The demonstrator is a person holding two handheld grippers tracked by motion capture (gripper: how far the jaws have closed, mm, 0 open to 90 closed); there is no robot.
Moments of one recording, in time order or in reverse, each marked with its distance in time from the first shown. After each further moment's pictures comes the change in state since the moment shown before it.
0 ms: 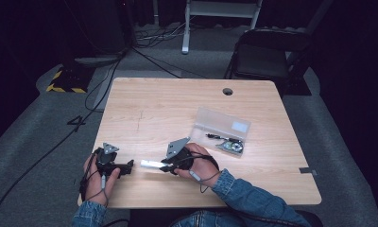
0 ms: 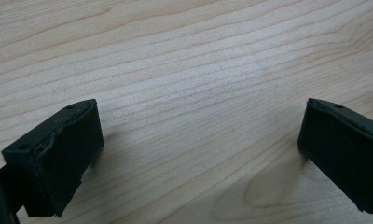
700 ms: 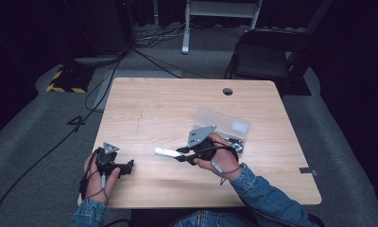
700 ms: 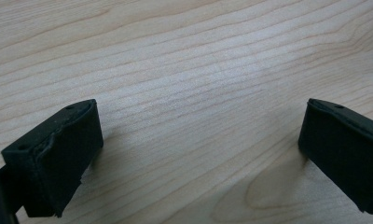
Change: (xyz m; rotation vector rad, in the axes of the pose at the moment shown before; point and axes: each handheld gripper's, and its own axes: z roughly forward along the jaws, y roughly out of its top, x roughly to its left) left arm 0.001 0.001 0.000 0.002 -0.005 0.007; right arm -0.013 -0.004 -0.072 -0.081 -0.033 0.018
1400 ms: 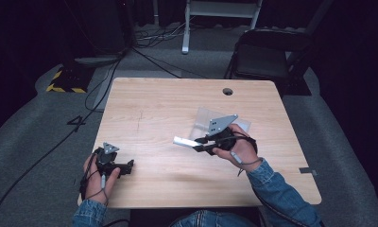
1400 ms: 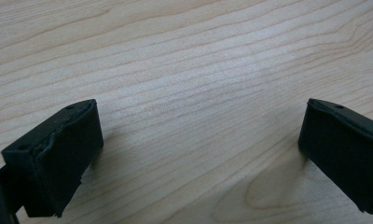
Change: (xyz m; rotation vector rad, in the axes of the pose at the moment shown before) left arm 0.000 0.000 0.000 0.000 0.000 0.001; right arm -0.028 -0.017 -0.050 0.011 -0.053 0.050
